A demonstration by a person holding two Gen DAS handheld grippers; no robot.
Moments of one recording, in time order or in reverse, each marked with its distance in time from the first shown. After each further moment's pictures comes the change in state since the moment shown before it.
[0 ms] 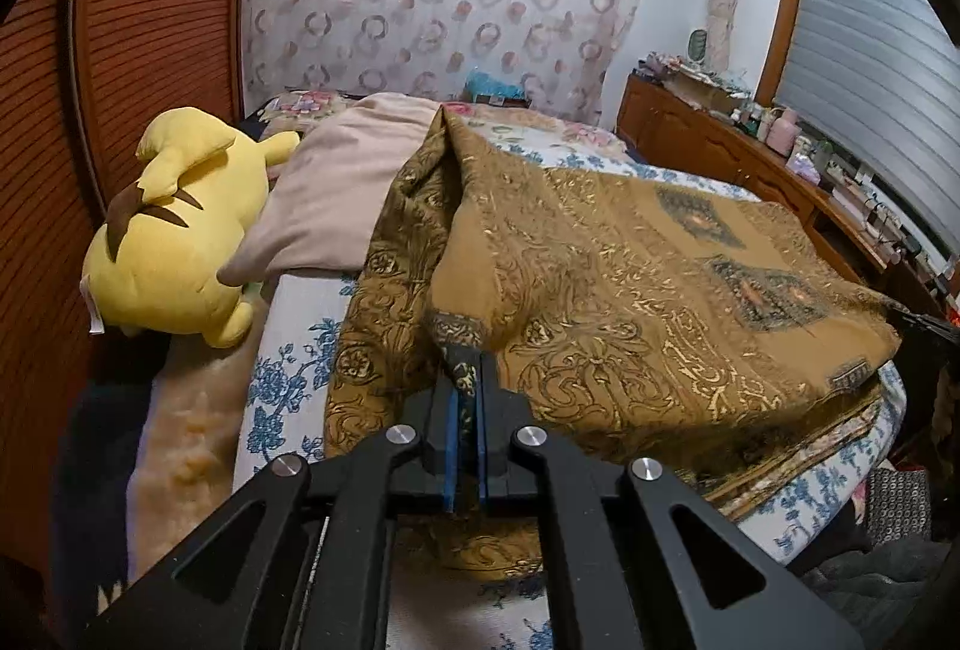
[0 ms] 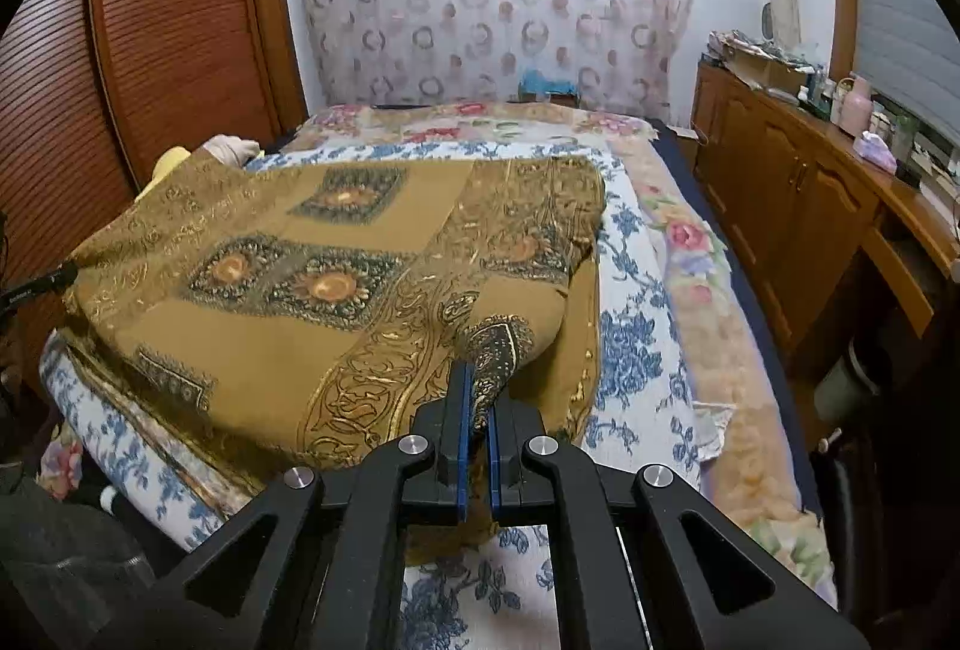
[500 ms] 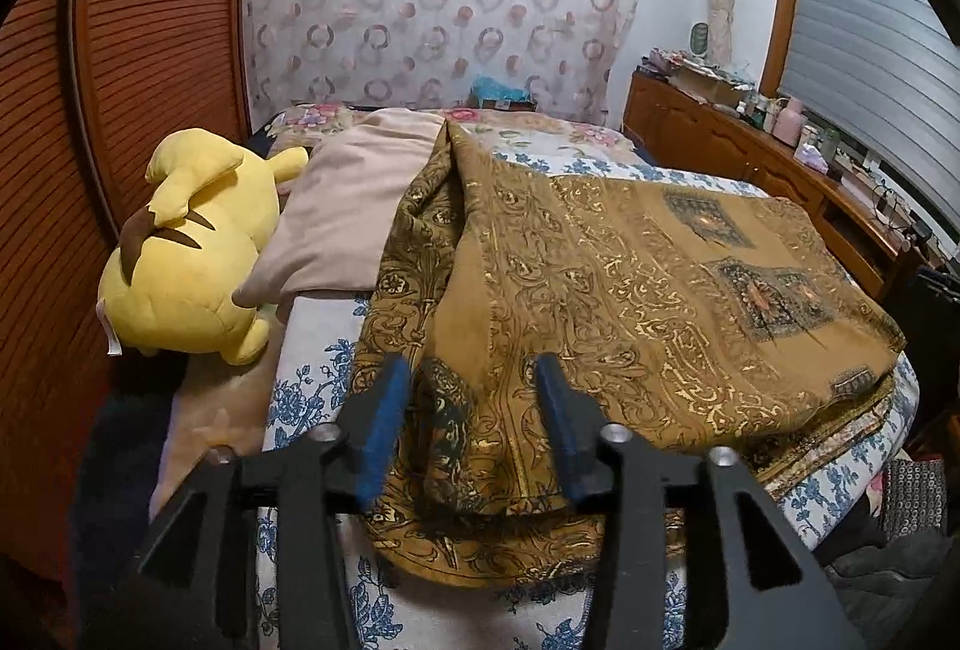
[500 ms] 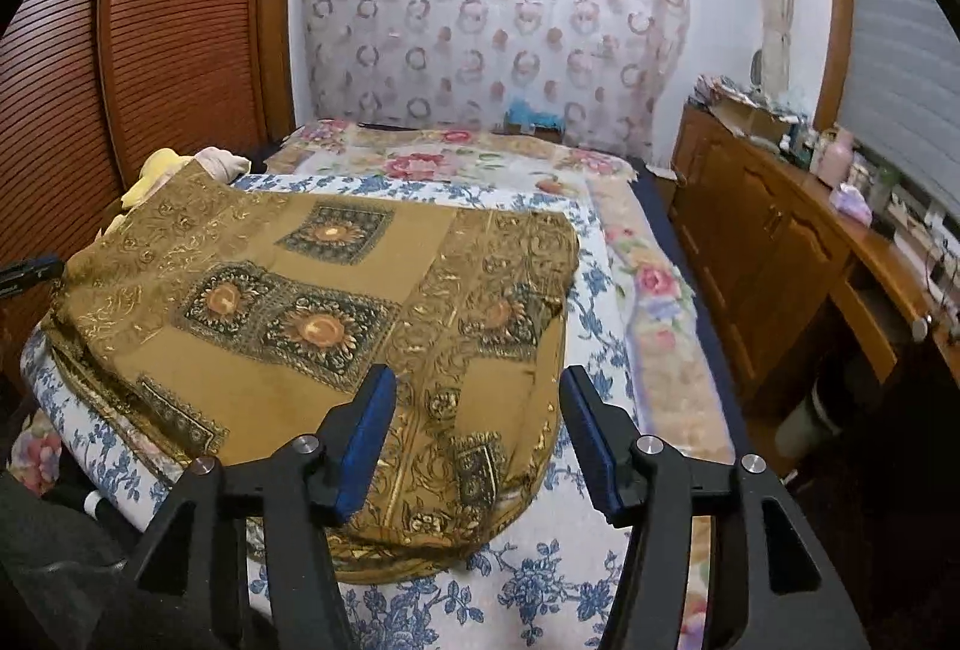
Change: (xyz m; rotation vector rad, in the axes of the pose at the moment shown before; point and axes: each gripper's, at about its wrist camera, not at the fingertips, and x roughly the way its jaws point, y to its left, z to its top) left arm -0.007 -0.003 0.005 0.037 -0.015 0.038; right arm -0.018 0.012 0.029 -0.080 -0.064 -0.070
